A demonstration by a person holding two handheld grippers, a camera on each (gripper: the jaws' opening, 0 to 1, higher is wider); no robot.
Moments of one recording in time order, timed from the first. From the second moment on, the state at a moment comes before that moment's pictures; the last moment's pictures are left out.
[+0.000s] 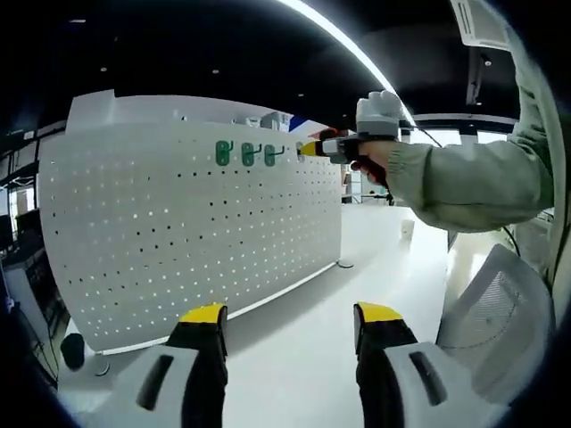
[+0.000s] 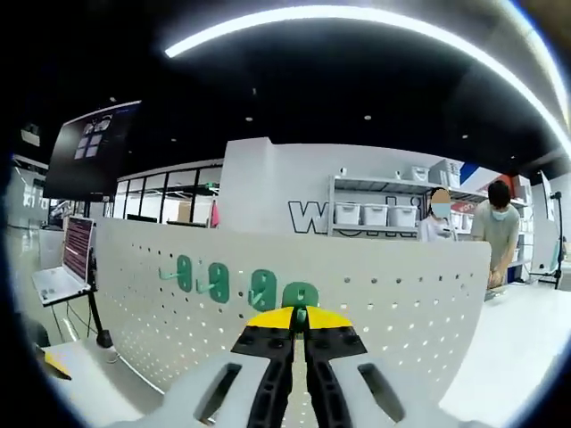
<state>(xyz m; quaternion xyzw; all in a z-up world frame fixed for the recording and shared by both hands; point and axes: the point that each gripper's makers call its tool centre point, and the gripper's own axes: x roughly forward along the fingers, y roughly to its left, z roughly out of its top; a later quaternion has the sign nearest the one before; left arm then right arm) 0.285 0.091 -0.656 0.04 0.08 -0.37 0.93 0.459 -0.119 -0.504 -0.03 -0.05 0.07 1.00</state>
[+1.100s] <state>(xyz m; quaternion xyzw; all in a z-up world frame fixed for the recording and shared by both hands) 0.298 0.084 -0.664 0.04 0.09 -0.37 0.92 0.498 -0.130 -0.504 -0.03 -0.06 0.05 1.00</state>
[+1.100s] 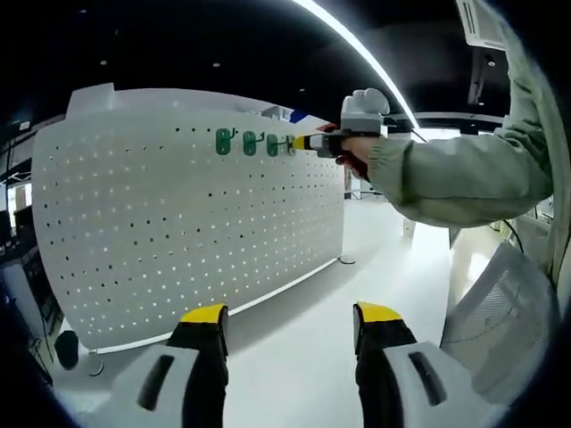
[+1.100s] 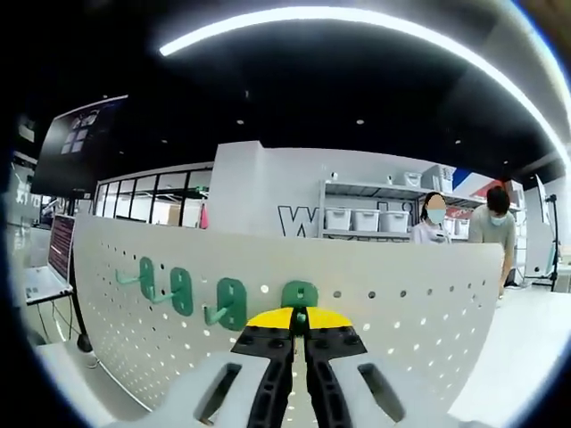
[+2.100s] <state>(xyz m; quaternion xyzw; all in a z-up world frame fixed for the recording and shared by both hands) 0.298 0.089 -0.663 0.03 0.09 -0.36 0.93 0.498 -0.128 -0.507 -0.05 -0.05 0.05 1.00</state>
